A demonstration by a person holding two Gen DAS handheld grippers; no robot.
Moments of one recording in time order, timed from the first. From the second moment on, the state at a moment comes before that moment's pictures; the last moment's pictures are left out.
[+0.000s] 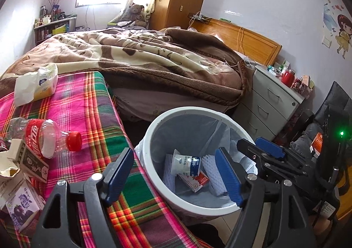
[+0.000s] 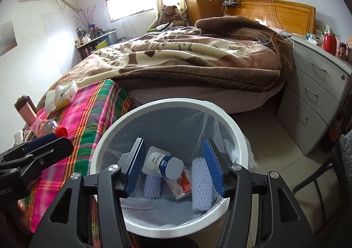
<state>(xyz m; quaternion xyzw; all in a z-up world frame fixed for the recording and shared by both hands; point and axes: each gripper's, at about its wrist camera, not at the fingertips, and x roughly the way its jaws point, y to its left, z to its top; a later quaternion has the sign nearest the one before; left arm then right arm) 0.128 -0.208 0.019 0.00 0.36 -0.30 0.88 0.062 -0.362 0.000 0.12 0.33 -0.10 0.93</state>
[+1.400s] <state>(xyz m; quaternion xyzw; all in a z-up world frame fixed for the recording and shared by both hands) 0.118 0.004 0.019 -0.08 0.33 -0.10 0.94 0.073 -0.222 0.005 0.10 0.32 0.07 0.94</state>
